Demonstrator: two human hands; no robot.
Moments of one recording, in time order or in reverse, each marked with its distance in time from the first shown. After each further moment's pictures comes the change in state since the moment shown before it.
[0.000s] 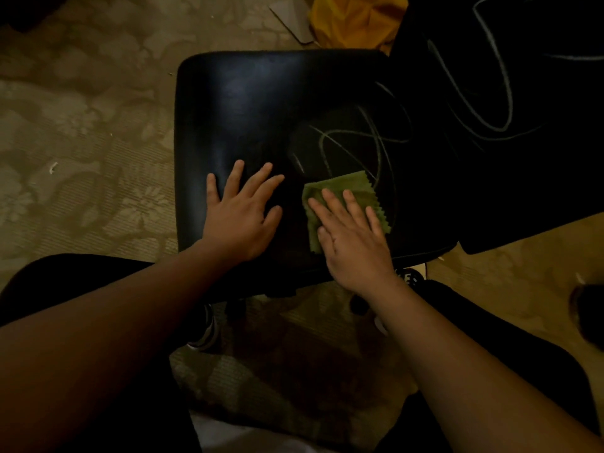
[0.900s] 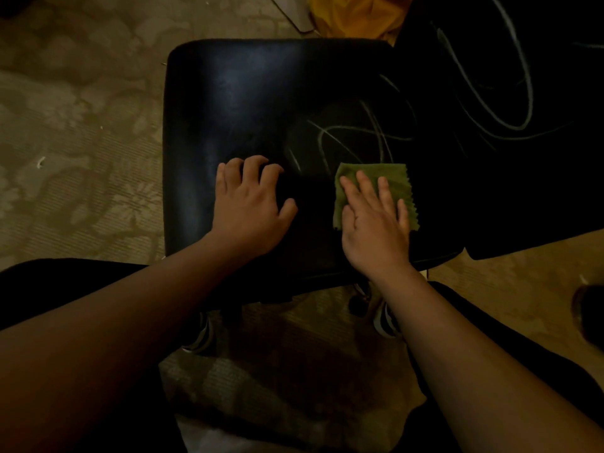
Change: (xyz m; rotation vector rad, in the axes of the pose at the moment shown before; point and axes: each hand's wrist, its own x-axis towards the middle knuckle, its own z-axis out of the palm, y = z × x) left_hand 0.025 0.026 -0.005 0.028 0.067 -0.029; right_hand 0.030 0.022 -0.008 0.023 0.101 0.255
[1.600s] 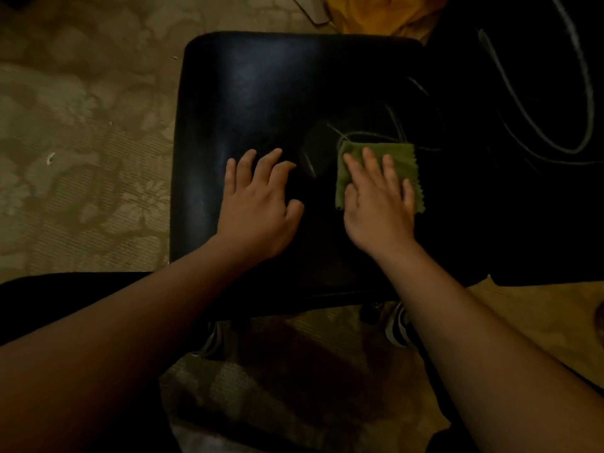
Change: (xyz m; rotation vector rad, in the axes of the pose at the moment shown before) left_hand 0.015 -0.012 -0.003 -0.091 -0.033 -0.027; right_hand 0.054 -0.031 0.000 -0.030 0.000 -0.001
